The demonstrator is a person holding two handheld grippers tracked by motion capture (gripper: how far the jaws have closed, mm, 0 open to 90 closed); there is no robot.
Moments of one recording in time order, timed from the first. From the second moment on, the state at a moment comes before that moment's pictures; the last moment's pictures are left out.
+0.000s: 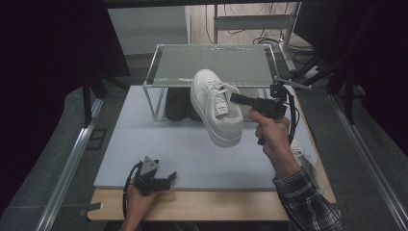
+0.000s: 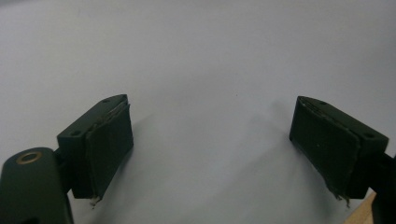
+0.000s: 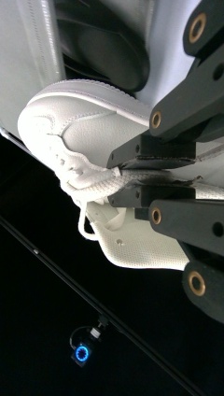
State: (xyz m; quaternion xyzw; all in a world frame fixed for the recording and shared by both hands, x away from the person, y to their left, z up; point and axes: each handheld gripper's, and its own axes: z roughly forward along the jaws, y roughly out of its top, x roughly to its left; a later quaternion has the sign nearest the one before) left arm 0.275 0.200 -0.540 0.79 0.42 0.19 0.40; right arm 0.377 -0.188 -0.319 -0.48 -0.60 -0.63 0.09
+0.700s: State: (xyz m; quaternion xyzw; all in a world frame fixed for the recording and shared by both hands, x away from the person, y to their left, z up) left arm 0.275 0.200 -0.540 0.79 0.42 0.19 0.40; right arm 0.425 -0.173 -0.313 -0.52 -0.58 -0.63 0.05
